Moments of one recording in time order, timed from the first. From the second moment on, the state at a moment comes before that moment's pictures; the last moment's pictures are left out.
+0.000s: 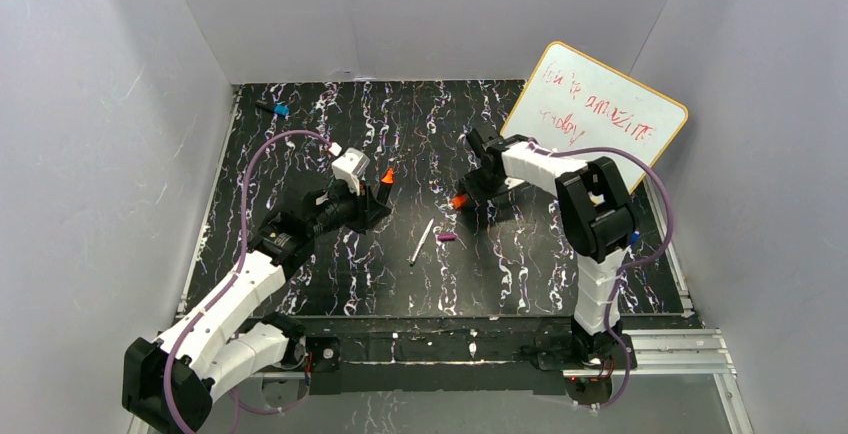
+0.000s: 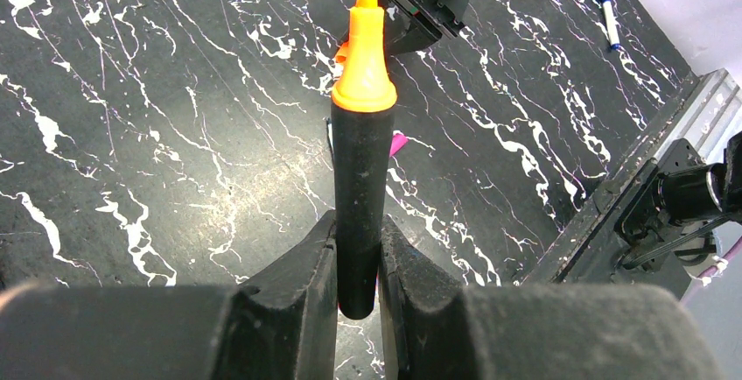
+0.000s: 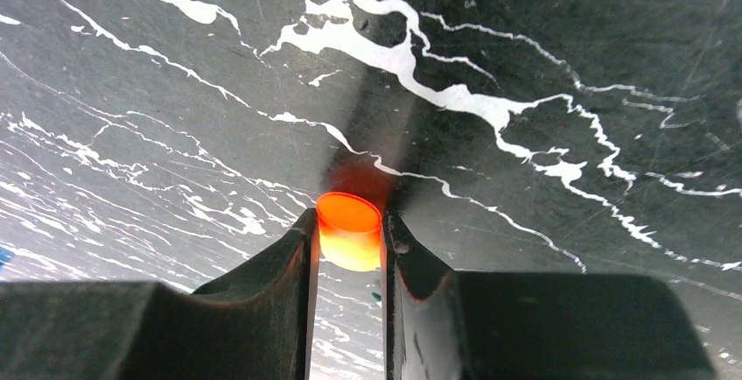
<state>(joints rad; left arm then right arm) -0.47 0.93 0.67 -0.16 0.35 -0.21 0.52 2.00 1.39 -0.70 -0.04 1.61</state>
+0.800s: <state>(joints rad) -0.47 0.93 0.67 -0.05 0.57 -0.21 0.58 1.42 1.09 0.24 -0.02 0.73</state>
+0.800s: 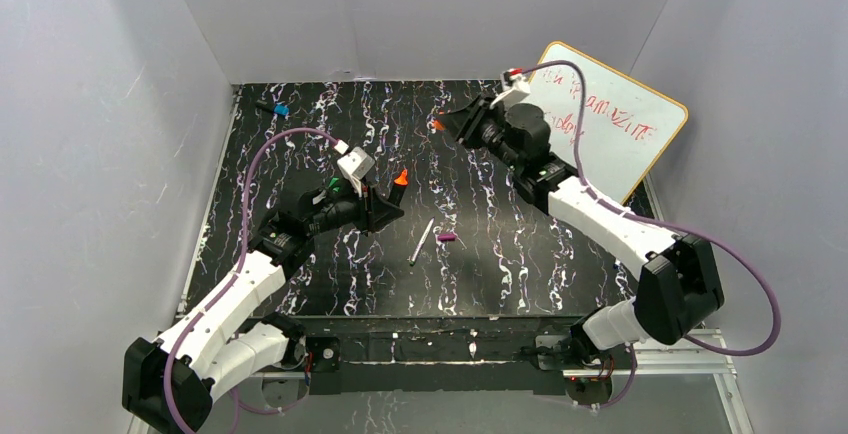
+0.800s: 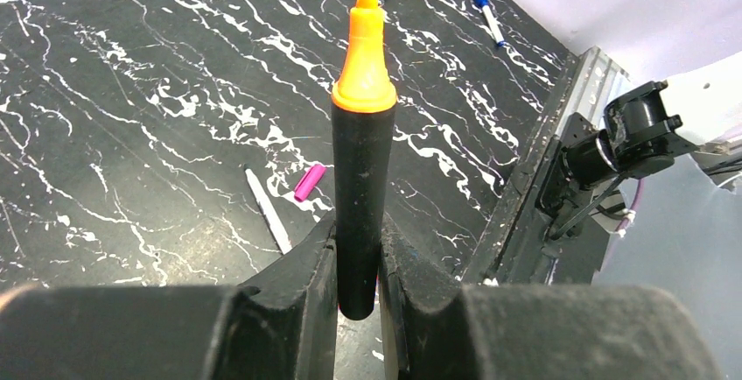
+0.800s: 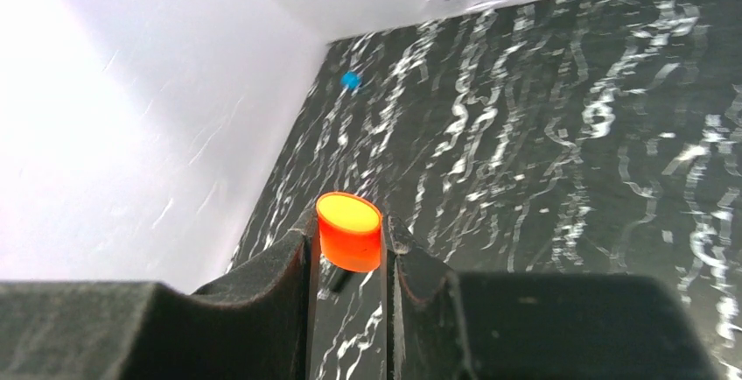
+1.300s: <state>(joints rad) -0.47 0.93 0.67 -0.02 0.58 -0.22 0.82 1.42 1.12 0.29 -0.05 0.48</state>
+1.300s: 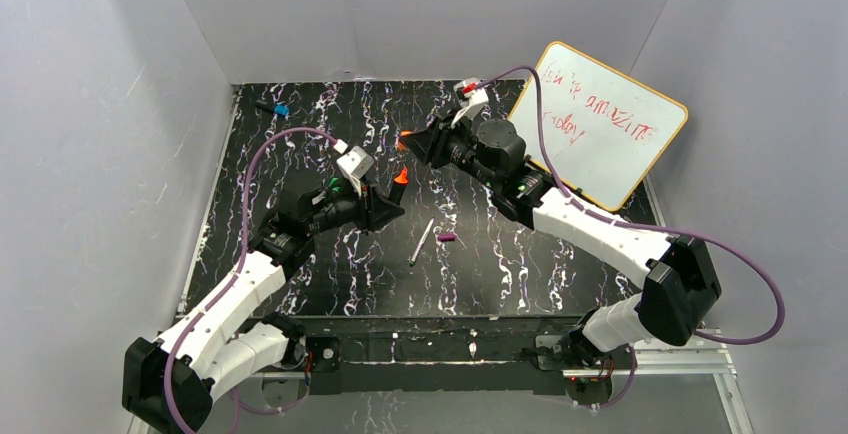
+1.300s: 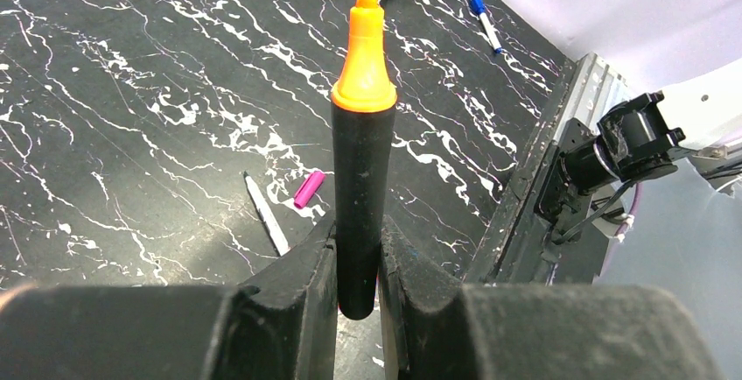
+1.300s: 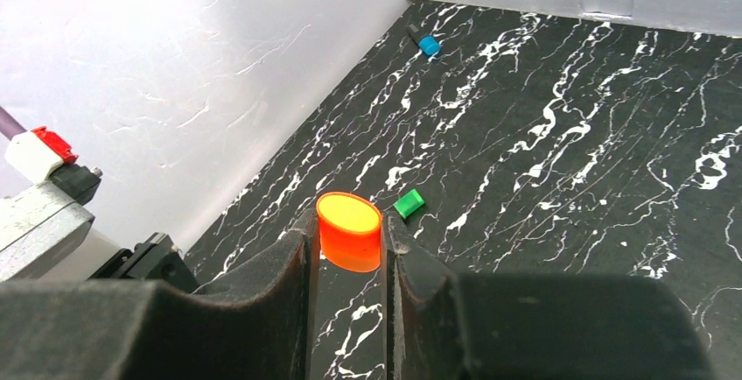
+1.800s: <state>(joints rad) -0.47 0.89 0.66 -0.02 0.40 -0.24 0.84 1.40 1.15 0.28 -0.04 0.46</state>
